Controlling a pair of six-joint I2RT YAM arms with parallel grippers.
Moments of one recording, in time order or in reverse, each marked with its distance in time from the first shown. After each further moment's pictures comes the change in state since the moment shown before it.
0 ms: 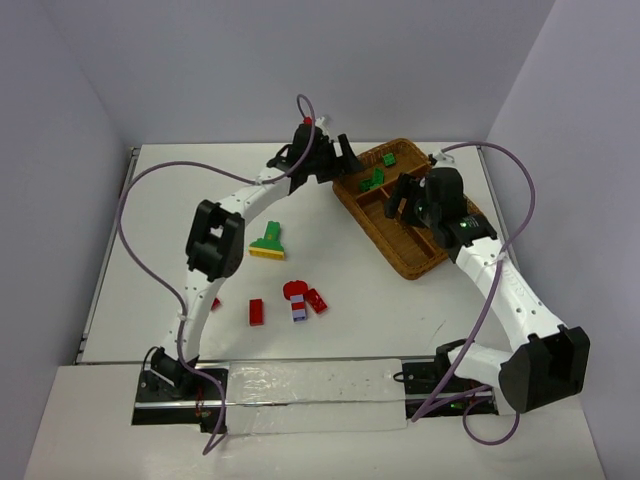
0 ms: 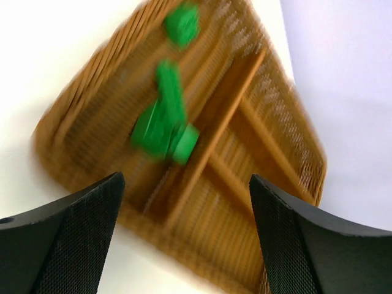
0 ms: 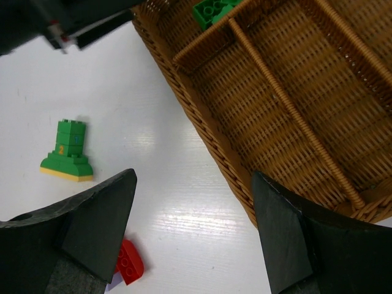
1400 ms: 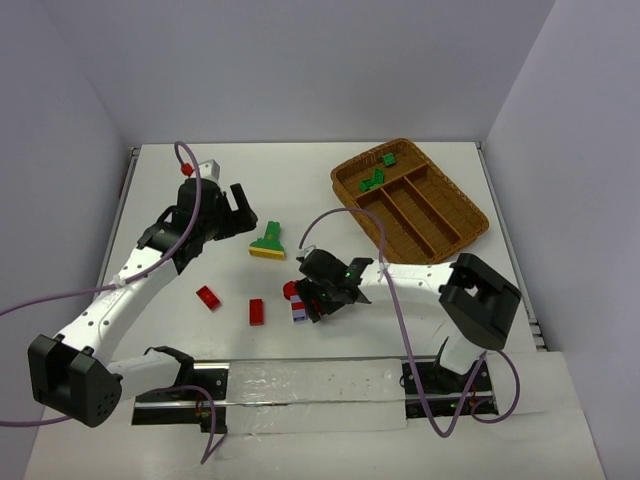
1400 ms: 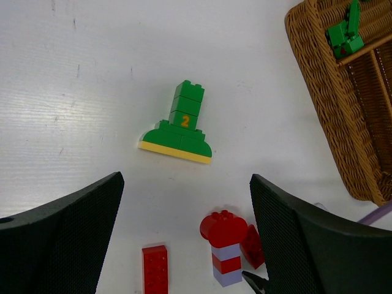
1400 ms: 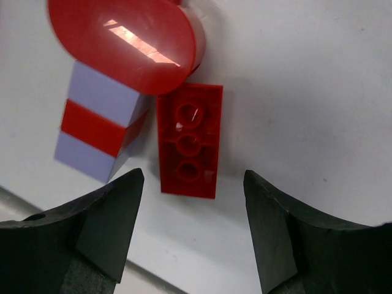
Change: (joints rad) left arm 0.156 -1.301 -1.172 -0.322 -0.394 0.183; right arm 0.752 0.465 -0.114 0.053 0.001 -0.032
